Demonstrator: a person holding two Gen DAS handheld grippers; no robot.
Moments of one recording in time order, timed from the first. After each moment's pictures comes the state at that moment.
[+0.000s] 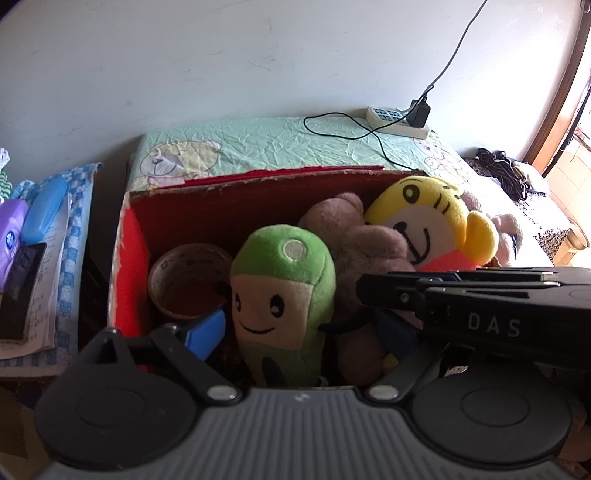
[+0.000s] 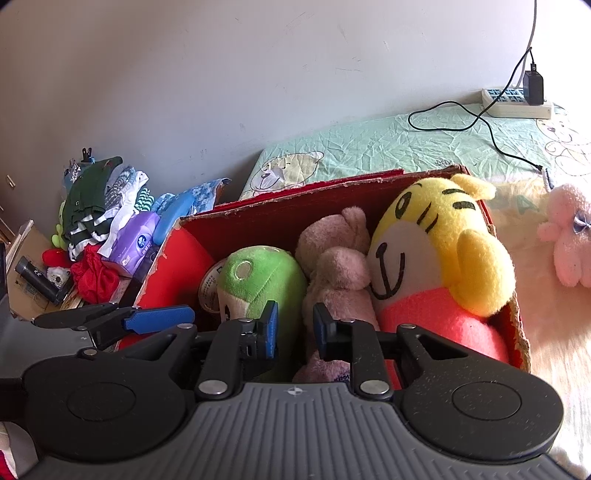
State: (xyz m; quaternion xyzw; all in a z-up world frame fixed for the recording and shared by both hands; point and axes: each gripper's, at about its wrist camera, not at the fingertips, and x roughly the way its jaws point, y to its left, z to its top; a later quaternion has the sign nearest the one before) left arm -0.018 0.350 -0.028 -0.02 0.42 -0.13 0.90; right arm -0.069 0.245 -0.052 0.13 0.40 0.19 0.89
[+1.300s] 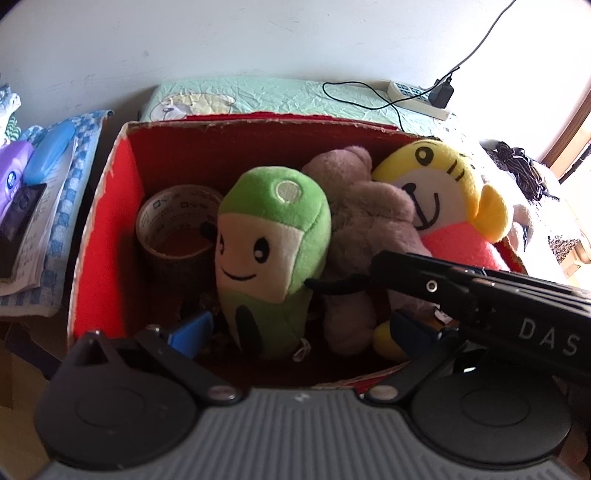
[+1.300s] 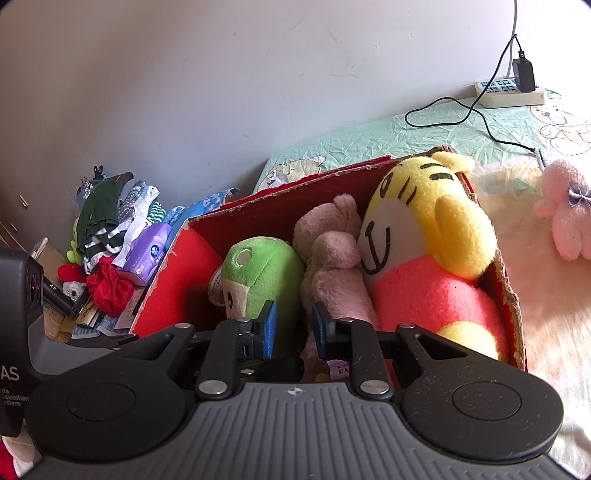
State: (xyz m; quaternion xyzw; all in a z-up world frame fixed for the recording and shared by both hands) left arm -0.024 0.339 -0.051 -0.06 0.47 -0.10 0.88; right arm -0.089 0.231 -0.059 0.17 0.38 0.20 0.89
